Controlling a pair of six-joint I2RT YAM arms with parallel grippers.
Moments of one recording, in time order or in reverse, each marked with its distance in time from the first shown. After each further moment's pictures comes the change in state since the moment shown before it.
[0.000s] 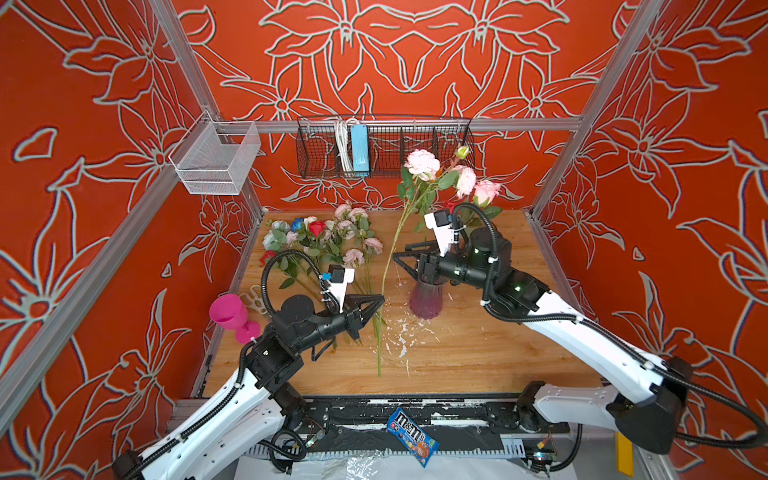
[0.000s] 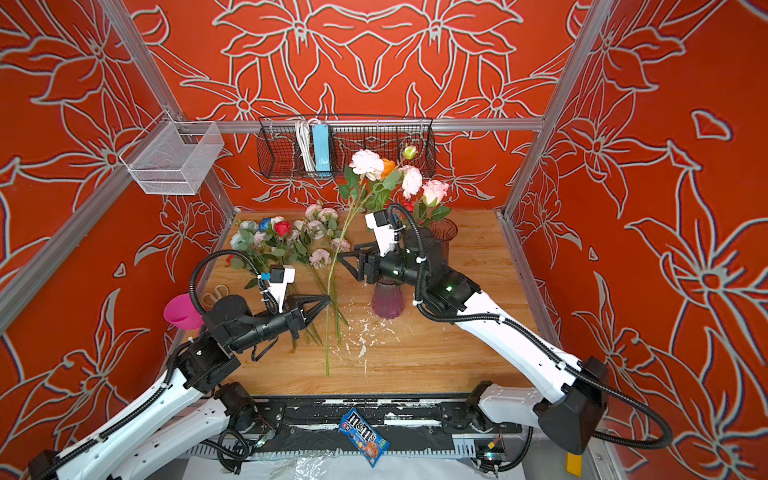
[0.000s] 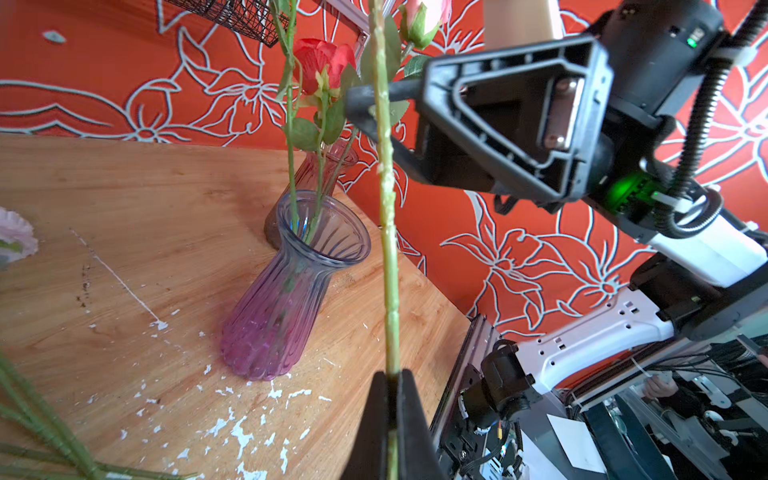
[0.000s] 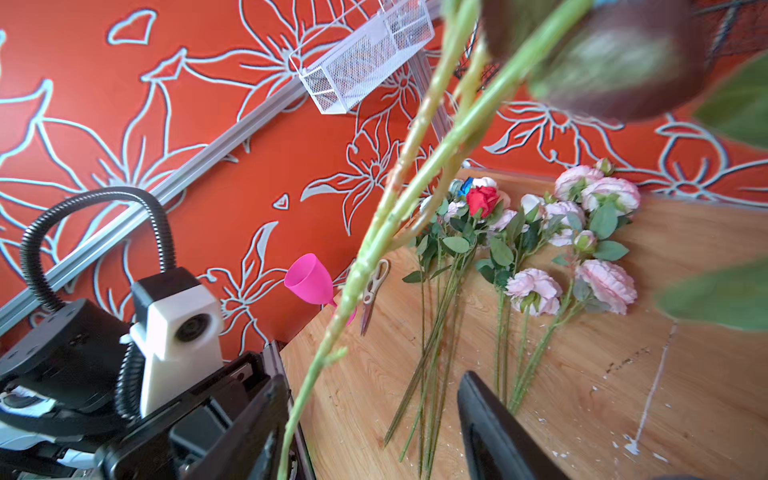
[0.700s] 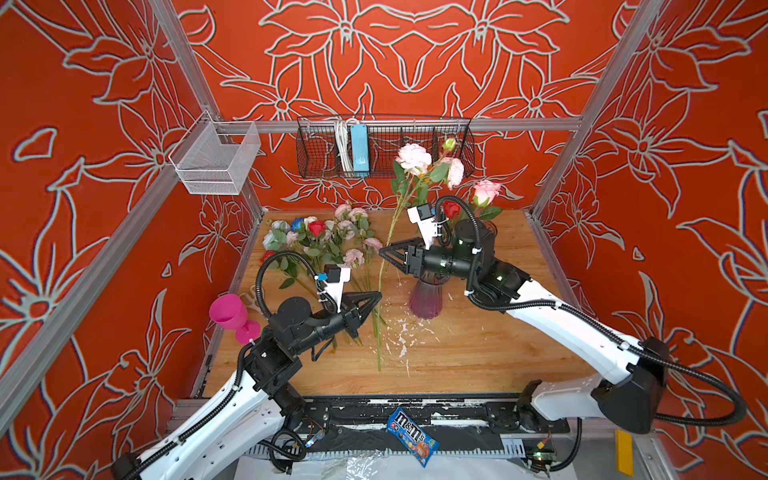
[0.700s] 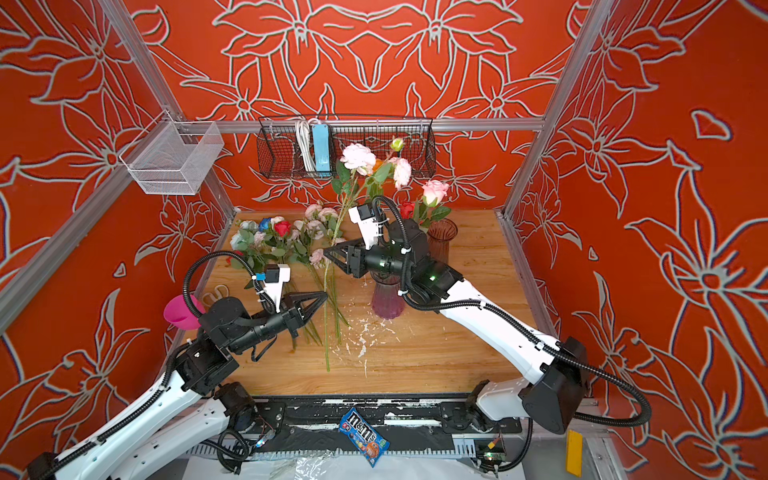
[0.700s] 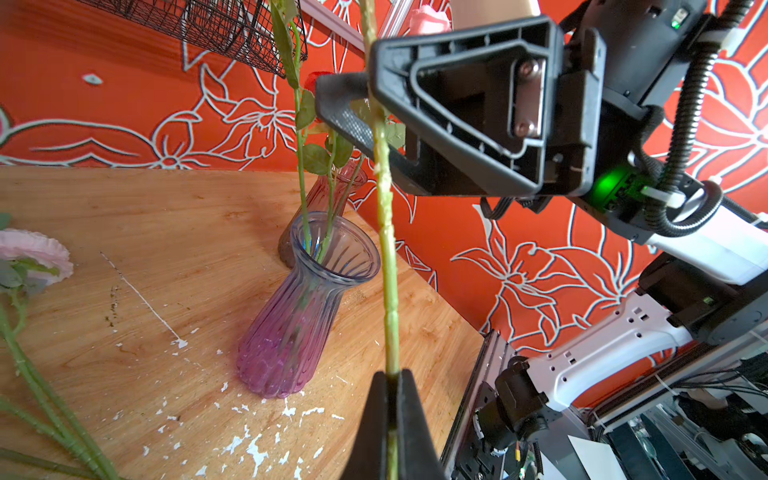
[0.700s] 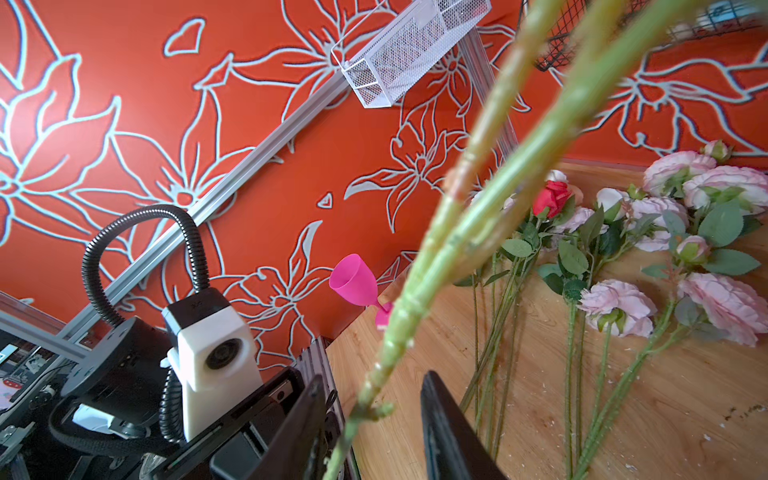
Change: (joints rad) left arm -0.003 -0.025 -0.008 0.016 -0.045 0.026; right arm 0.024 0.096 0.086 0.059 -0.099 0.075
